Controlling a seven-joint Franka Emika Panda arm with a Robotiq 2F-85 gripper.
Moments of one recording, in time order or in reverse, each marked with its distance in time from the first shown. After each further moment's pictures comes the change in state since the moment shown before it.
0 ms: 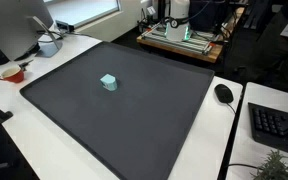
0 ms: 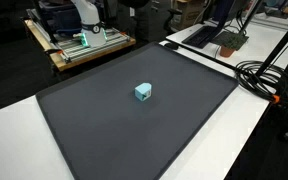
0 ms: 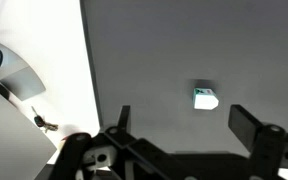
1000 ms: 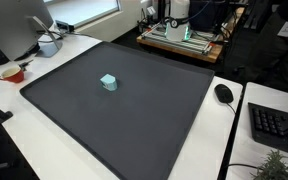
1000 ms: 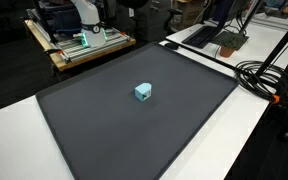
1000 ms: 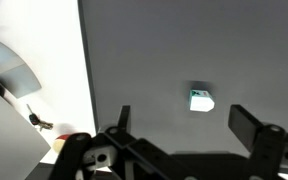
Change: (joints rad) arm 0.012 0.000 0.017 -0.012 -0.002 0.000 -0.001
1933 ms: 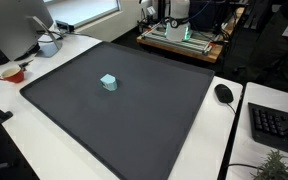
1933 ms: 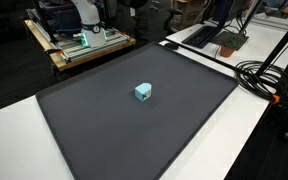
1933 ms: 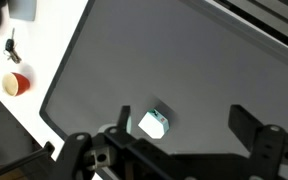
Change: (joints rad) arm 0.192 0.099 0.248 -0.163 -0.247 0.075 0.002
